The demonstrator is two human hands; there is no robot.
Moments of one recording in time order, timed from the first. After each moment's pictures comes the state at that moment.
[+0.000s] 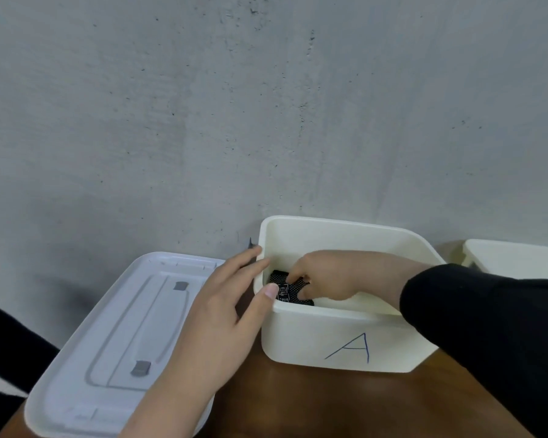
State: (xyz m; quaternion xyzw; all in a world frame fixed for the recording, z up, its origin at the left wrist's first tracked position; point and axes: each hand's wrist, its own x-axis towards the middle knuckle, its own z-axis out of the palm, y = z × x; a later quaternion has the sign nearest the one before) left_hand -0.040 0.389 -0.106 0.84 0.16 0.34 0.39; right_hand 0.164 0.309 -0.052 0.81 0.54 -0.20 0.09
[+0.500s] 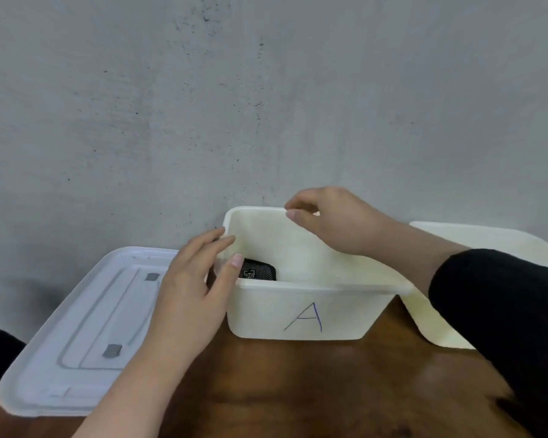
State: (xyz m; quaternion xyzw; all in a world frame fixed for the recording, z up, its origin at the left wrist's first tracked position) left_hand -0.035 0.367 -0.092 0.81 0.19 0.41 0.38; right_hand 0.146 0.234 0.018 0.85 0.49 0.00 -0.20
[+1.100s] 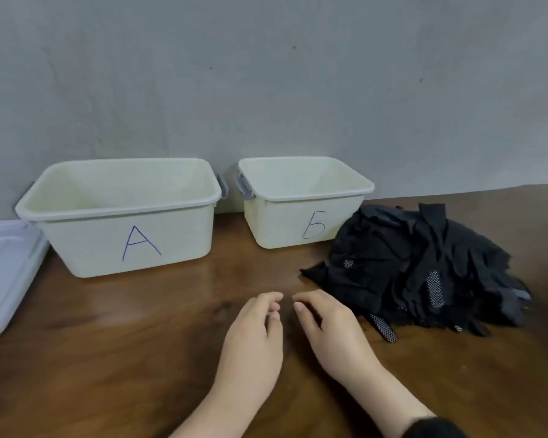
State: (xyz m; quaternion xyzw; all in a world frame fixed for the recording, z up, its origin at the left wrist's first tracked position) left_hand -0.026 0.050 -0.165 0.86 0.11 0.17 0.46; right_hand 0.038 -0.094 -0.167 0.92 0.24 0.07 -0.32
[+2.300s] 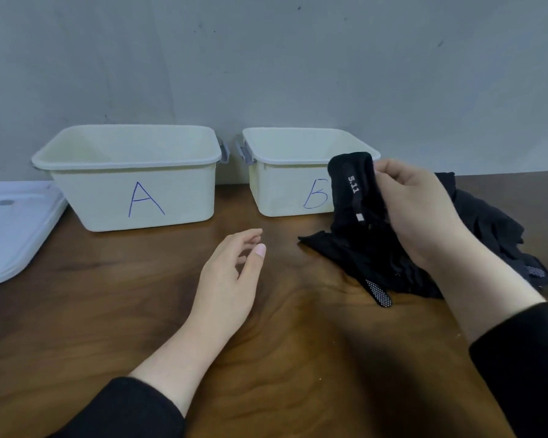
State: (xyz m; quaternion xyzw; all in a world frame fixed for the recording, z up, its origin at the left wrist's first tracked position) left_hand -0.032 0.059 -0.159 0.83 0.08 0.28 0.48; right_hand 0.067 -0.144 -0.037 0.78 0.16 0.03 -0.61
